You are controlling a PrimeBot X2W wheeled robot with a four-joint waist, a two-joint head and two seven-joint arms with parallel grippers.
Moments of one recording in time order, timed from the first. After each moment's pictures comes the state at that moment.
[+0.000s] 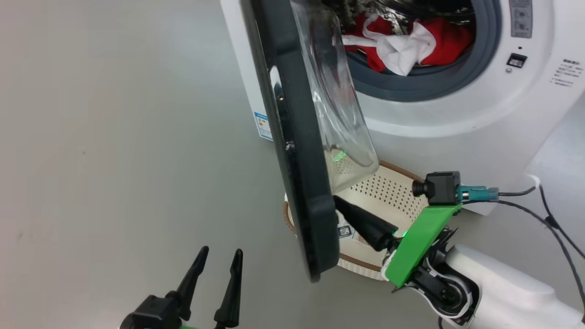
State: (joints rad) left arm -0.06 0.04 -0.25 0.19 -0.33 -0.03 -0.25; right arm -0.62 -0.40 0.97 0.25 1.52 0.12 -0.12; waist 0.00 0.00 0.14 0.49
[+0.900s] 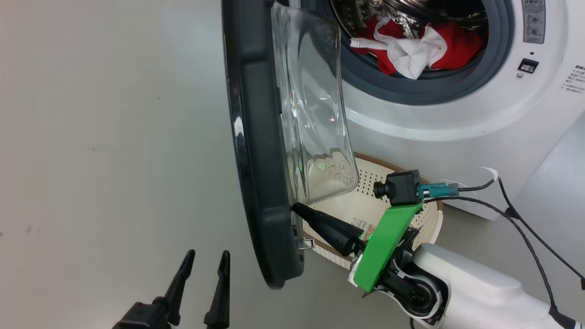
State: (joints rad) left arm -0.02 0.04 -0.22 0.14 -0.33 0.02 -0.25; right arm -0.68 -0.30 1.05 0.28 1.55 0.12 -0.09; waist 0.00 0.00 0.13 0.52
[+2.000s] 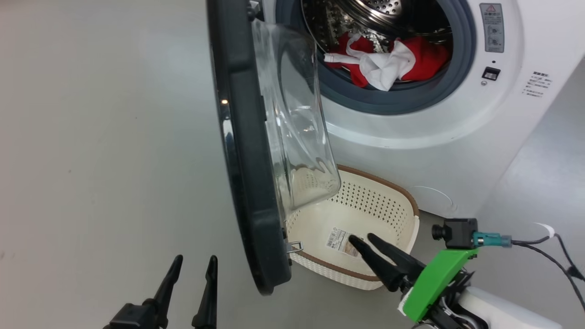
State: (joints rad) left arm -0.02 0.04 -0.16 0.20 -0.30 -0.03 -0.25; right arm -0.51 -0.42 1.04 0.34 1.54 0.12 -0.23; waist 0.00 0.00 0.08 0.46
